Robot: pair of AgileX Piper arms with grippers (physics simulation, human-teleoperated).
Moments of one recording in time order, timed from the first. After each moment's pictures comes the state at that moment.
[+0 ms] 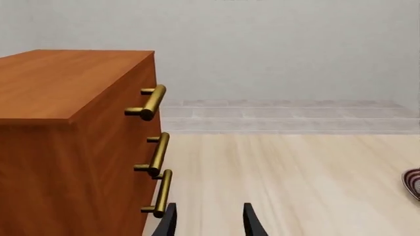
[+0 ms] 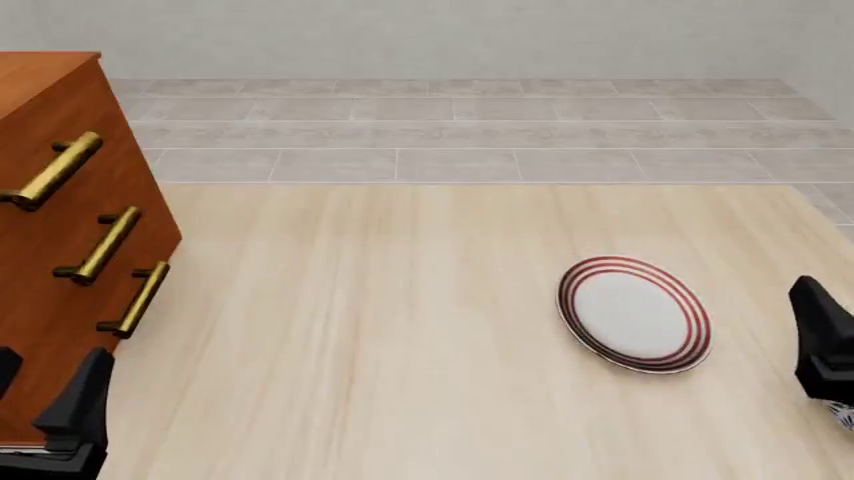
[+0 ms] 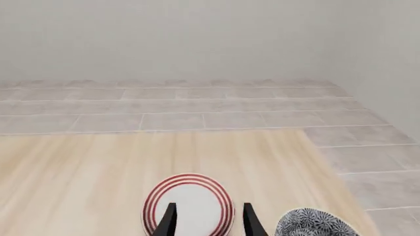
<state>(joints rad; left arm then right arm) -0.02 0.02 0.00 -0.01 -0.01 -0.10 0.28 -0.31 0.15 -0.04</state>
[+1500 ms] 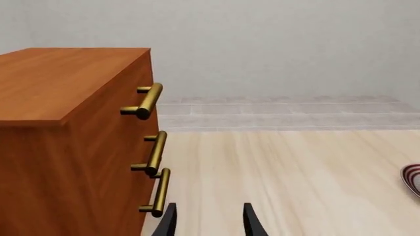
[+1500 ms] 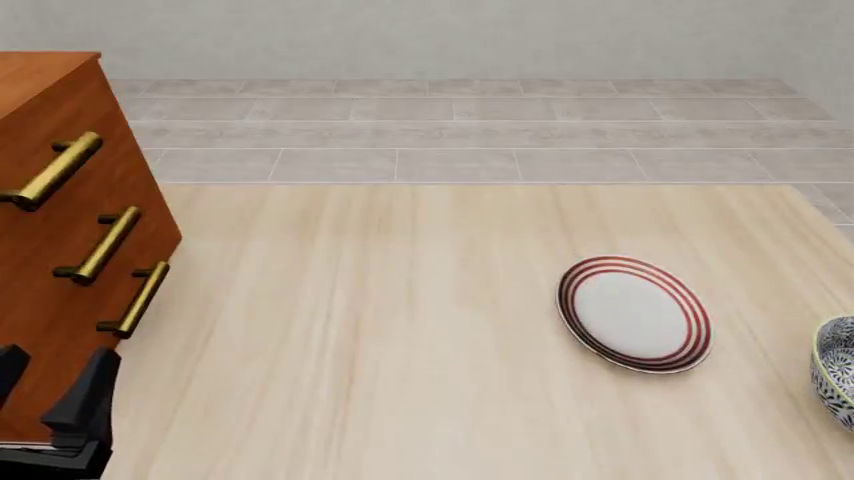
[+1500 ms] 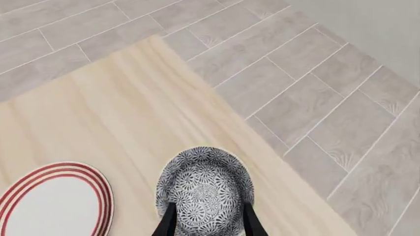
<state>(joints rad) -0.03 0.06 0.00 -0.03 0.00 -0.74 0.87 -0.64 0.37 -0.08</state>
